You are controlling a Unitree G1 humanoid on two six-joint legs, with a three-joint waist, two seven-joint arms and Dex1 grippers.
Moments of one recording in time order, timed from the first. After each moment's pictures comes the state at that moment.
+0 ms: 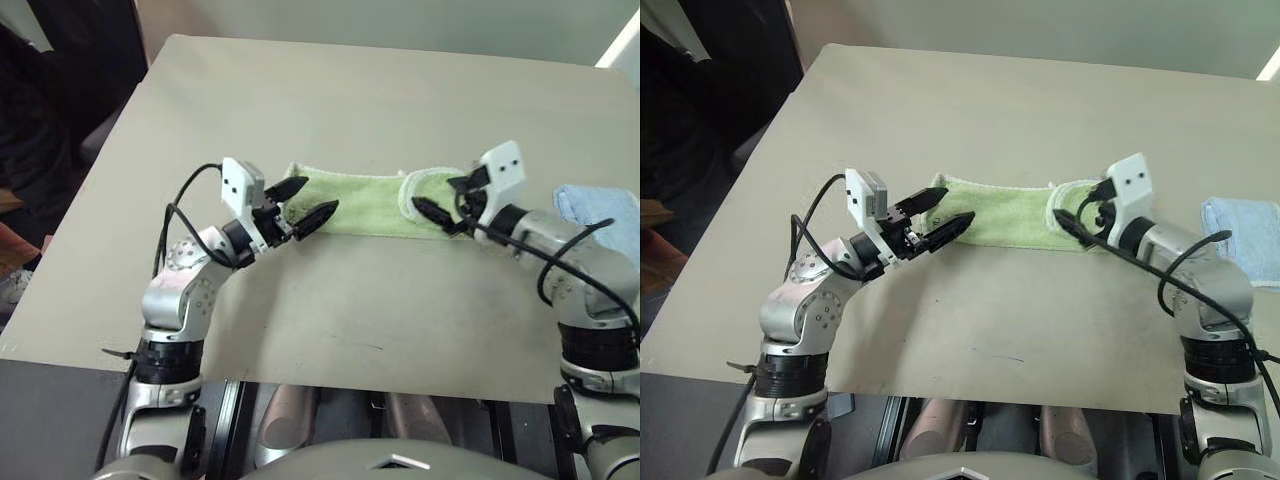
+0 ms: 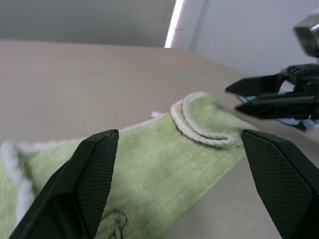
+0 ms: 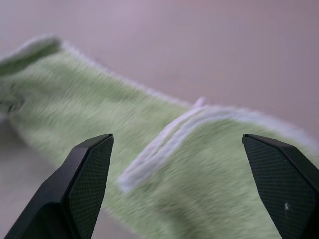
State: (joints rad) left arm -0.32 0.35 0.09 -0.18 -0.55 0.52 -0.66; right arm -0.44 -0.56 -0.07 -0.25 0.47 0.84 0.42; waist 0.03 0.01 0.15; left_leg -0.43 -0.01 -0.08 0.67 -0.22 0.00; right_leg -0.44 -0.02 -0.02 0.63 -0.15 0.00
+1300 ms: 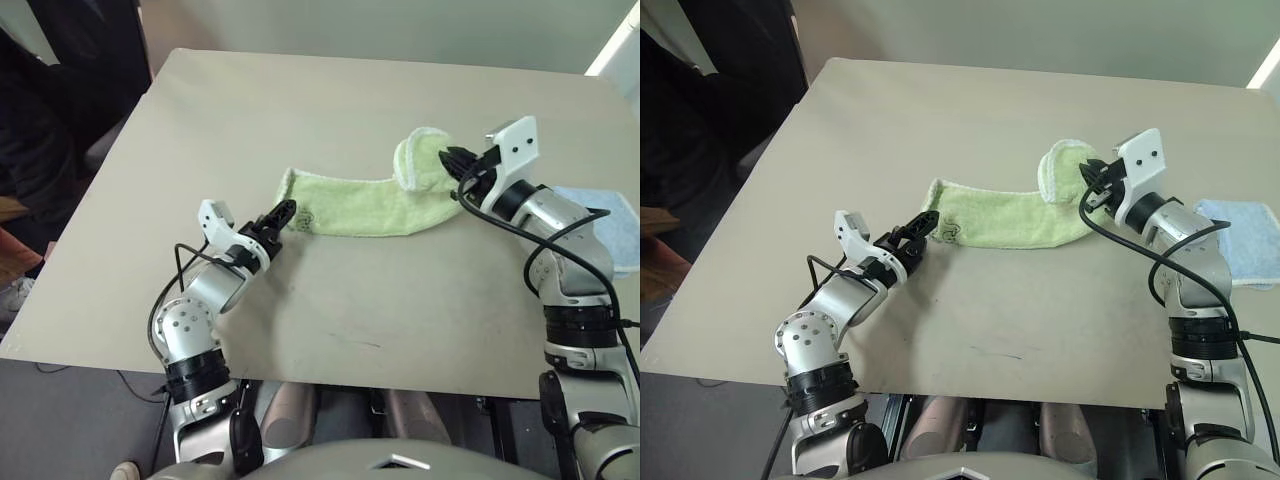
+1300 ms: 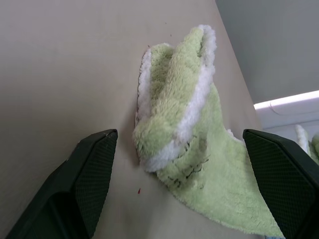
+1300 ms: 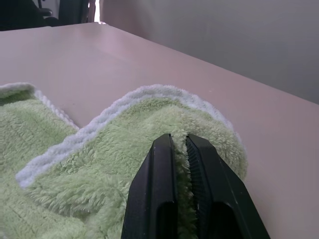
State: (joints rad) left arm -0.34 0.04 0.45 -0.10 -1.14 0.92 0.22; right arm -0.49 -0.50 -0.06 -0.06 0.27 0.46 0.54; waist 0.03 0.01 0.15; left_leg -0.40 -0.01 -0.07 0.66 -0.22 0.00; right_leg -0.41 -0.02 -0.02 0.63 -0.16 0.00
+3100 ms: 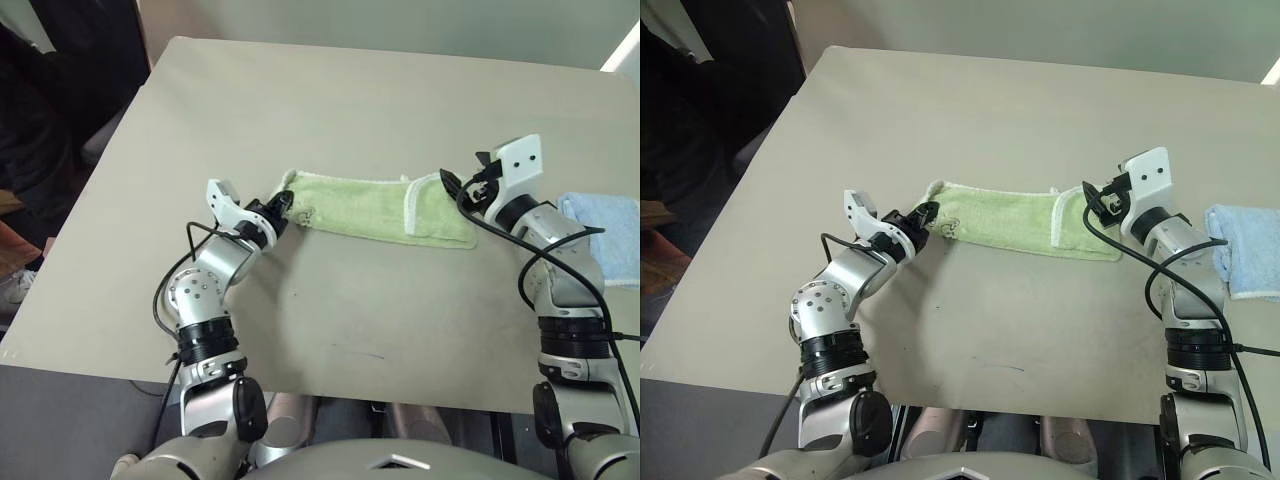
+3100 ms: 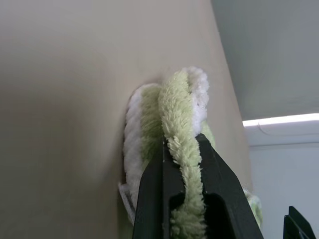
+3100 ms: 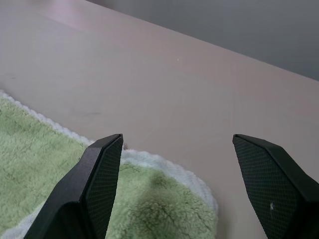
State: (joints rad) left arm -0.51 0.09 0.47 0.09 -1.15 0.84 0.18; right arm -0.45 -0.46 -0.10 -0.02 0.17 0.42 0.44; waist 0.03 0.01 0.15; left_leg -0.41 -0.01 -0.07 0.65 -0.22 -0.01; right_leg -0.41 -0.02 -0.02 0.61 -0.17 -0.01
